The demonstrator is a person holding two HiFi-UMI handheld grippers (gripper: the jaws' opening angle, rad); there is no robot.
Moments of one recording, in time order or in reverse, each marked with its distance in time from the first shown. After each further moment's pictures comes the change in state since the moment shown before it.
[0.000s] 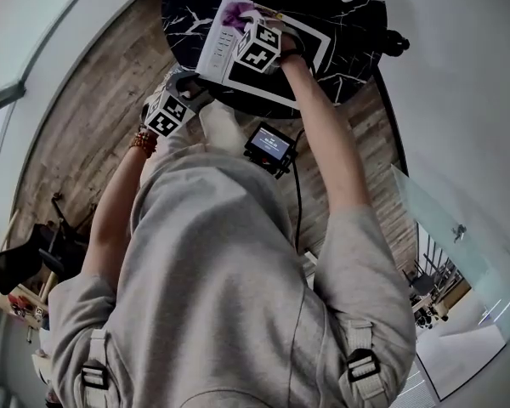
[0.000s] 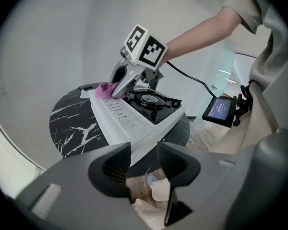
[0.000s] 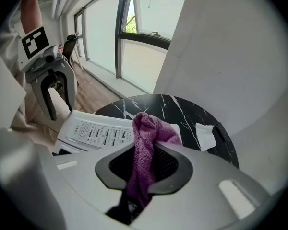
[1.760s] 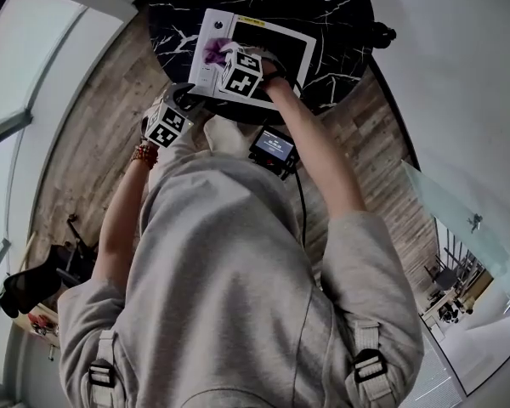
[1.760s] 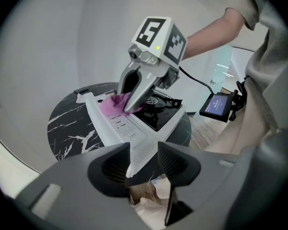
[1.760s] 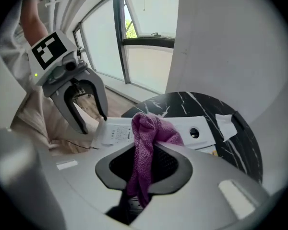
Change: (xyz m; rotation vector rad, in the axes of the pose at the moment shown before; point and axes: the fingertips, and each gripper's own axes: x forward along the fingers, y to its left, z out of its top) left arm 0.007 0.003 0.017 0.062 0.033 0.005; right arm -0.018 0.063 -0.001 0.079 -0.022 0.168
